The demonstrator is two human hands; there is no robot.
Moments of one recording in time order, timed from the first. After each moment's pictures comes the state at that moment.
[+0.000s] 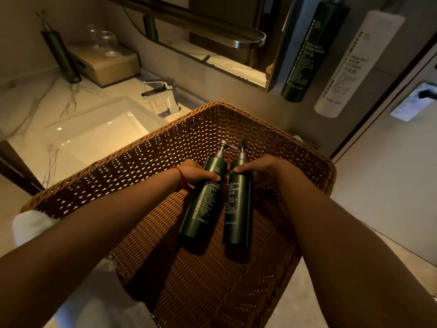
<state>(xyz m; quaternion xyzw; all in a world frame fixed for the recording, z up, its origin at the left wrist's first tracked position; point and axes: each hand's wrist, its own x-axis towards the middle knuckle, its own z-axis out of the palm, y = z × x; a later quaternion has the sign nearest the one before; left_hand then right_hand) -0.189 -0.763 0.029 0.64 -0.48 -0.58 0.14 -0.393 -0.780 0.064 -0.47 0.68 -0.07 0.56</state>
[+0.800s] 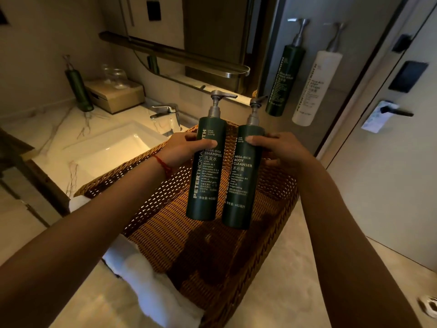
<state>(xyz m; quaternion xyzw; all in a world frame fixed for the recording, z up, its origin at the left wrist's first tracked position) -0.166 -0.669 0.152 0.51 -0.58 -0.51 0.37 -0.397 -0.657 0.179 -0.56 0.56 -0.35 0.50</state>
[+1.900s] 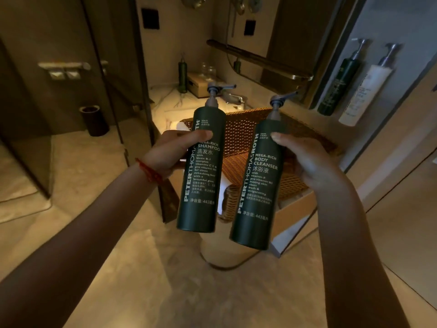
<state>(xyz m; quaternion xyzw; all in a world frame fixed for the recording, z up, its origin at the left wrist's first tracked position) -0.144 -0.345 0.180 0.57 -0.45 -0.46 0.51 -0.380 -0.428 0.198 -0.65 0.39 -0.34 0.56</state>
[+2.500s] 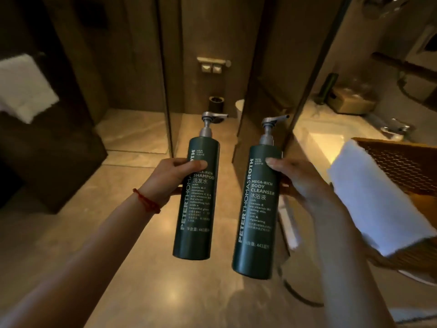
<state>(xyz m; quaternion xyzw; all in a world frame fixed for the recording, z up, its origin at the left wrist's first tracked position) 0.074 -0.052 0.124 0.69 -0.23 -0.32 0.61 -0.075 -0.258 0.139 -0.71 0.19 -0.14 0.66</state>
